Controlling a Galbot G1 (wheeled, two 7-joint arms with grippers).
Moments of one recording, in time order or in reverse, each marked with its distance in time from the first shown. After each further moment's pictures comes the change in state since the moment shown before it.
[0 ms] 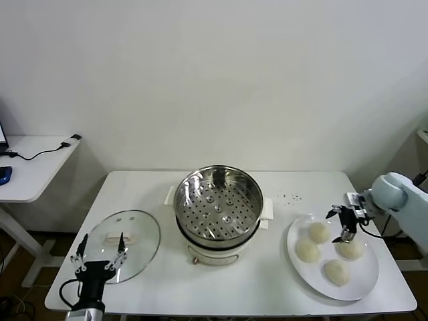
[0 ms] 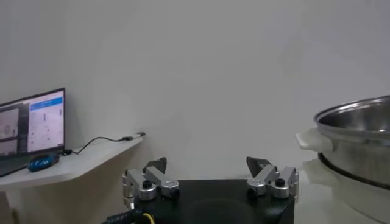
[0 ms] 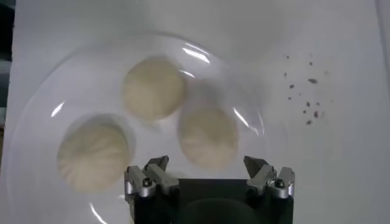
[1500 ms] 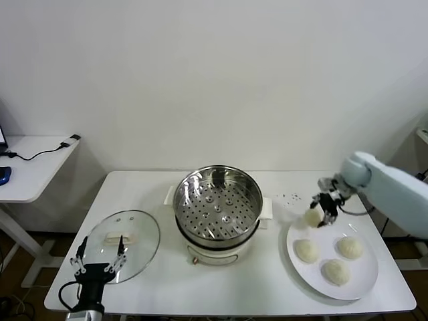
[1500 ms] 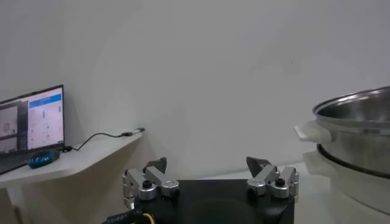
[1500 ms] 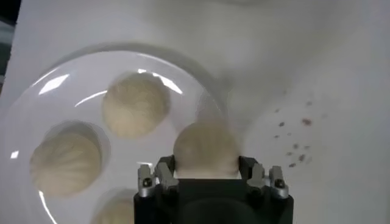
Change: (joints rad) left arm 0.011 0.004 0.001 0.003 0.007 0.007 -0.001; right arm 0.402 0.174 -0.301 -0.110 0.068 0.195 -0.120
